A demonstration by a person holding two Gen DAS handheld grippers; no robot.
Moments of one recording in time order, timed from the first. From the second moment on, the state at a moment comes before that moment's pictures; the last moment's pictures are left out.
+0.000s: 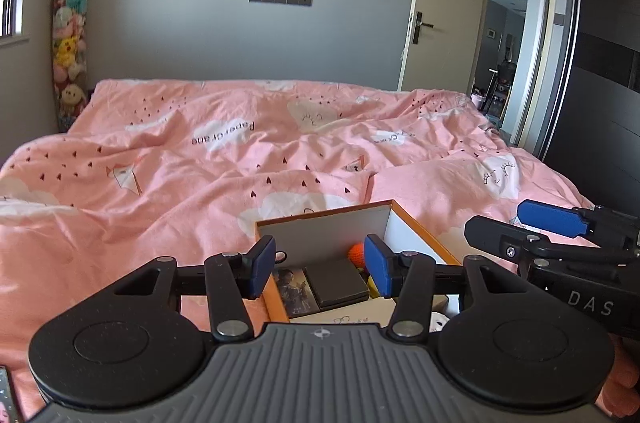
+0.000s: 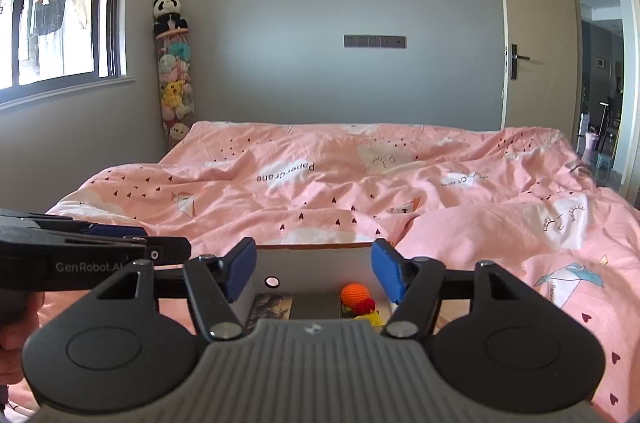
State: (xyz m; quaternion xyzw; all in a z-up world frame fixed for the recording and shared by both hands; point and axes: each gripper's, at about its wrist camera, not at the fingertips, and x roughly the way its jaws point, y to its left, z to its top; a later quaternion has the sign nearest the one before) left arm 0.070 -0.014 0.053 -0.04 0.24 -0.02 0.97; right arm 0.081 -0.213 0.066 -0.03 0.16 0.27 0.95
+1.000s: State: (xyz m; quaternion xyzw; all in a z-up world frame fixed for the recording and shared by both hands) left arm 0.021 -0.006 -0.014 -0.03 0.30 0.02 0.95; right arm 0.044 -0.198 -0.016 -0.07 0.25 0.20 0.94
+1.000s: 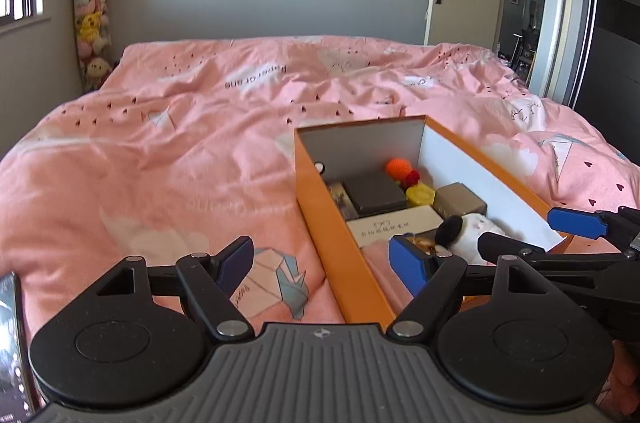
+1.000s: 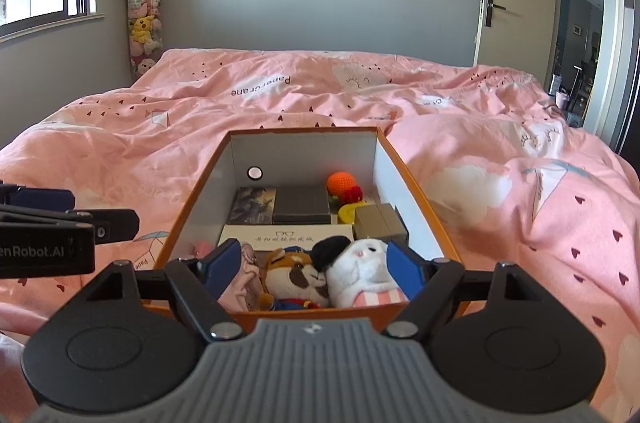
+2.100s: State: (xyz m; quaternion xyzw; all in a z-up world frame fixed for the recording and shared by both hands) left arm 0.027 -0.012 -0.041 -0.02 0.37 0.05 0.93; right arm 0.043 -0.191 -0.036 -0.08 0.28 0.20 0.94
